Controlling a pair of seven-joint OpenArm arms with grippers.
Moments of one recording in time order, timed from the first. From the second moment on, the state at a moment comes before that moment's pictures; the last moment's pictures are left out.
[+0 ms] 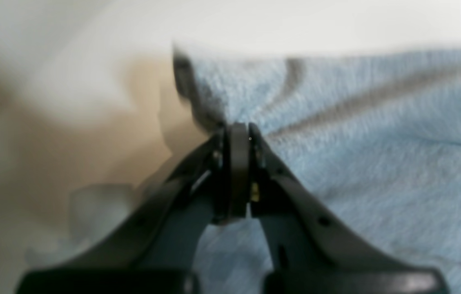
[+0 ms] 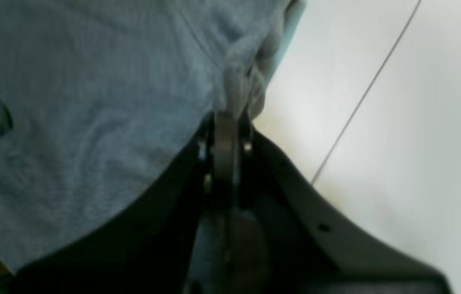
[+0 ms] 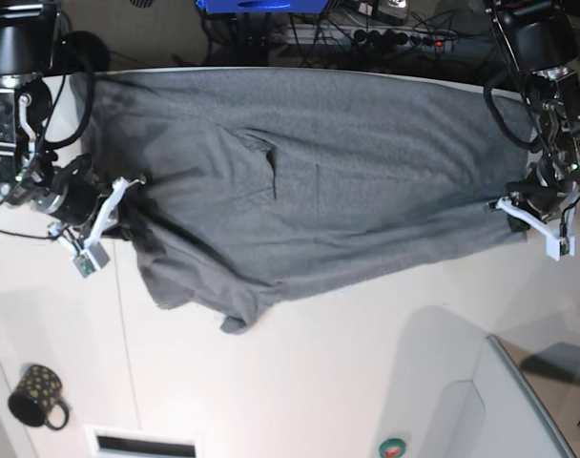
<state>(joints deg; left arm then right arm) 3.8 -20.2 -26.4 76.4 -17.9 -17.6 37.8 -1.4 14.8 5.6 75.8 17.9 40.1 -35.0</state>
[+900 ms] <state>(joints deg) 8.8 -21.5 -26.1 74.8 -18.3 -17.4 37.3 7.4 6.8 16.6 82.6 17.7 40.3 -59.9</state>
